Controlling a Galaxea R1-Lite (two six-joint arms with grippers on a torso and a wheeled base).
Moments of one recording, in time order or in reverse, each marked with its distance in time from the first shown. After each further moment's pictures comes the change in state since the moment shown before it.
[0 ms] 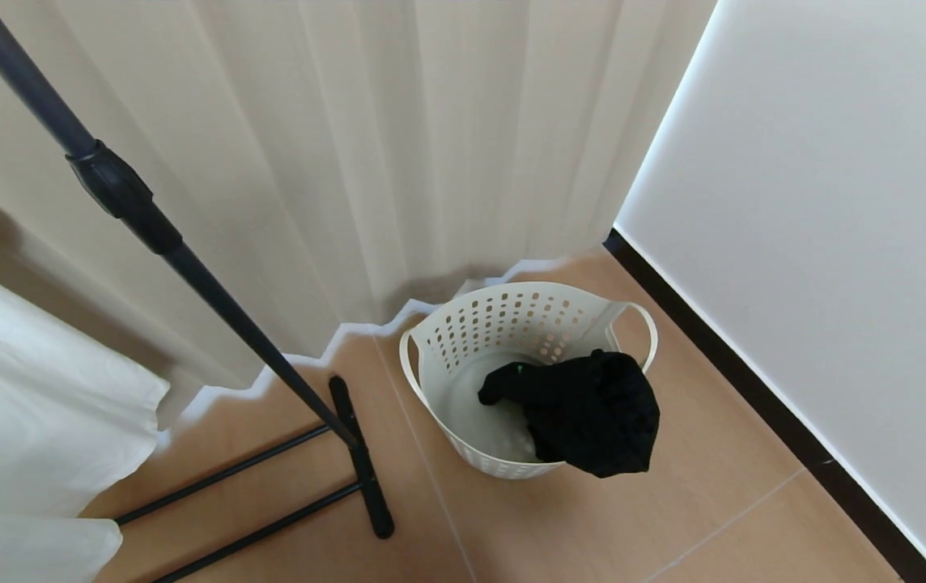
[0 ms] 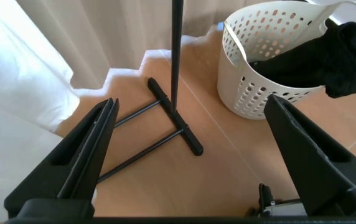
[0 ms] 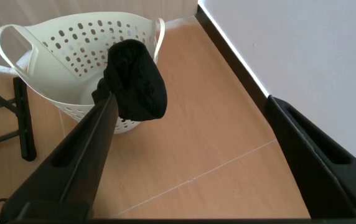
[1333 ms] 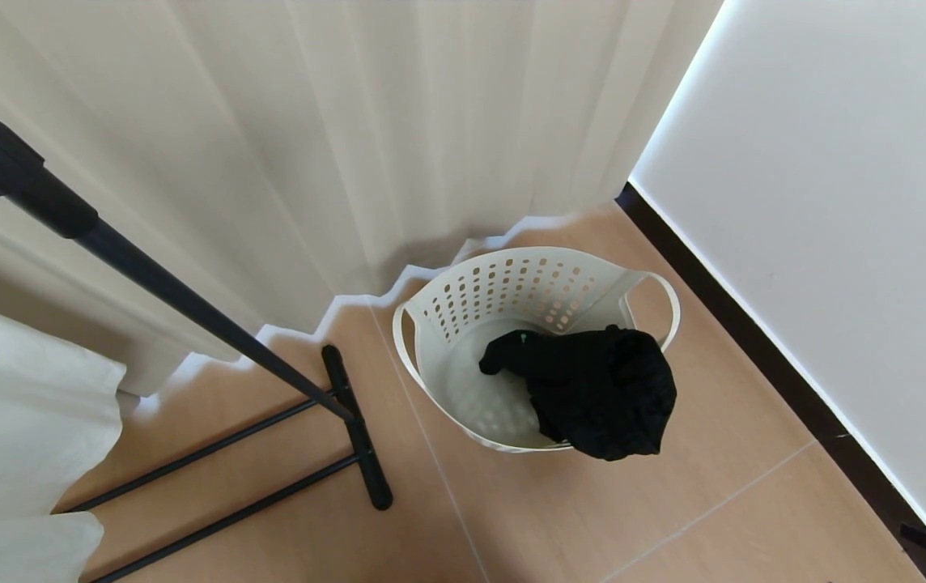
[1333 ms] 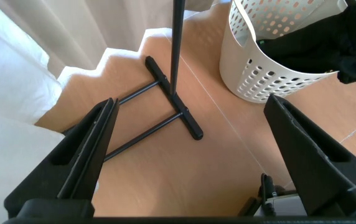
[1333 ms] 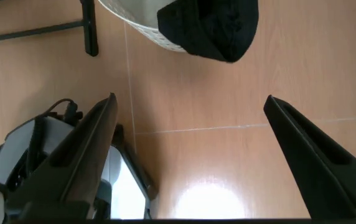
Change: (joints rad) left arm 0.000 0.000 0.000 0.000 0.001 -0.001; right arm 0.330 0.748 -0.137 -0.199 0.025 -0.020
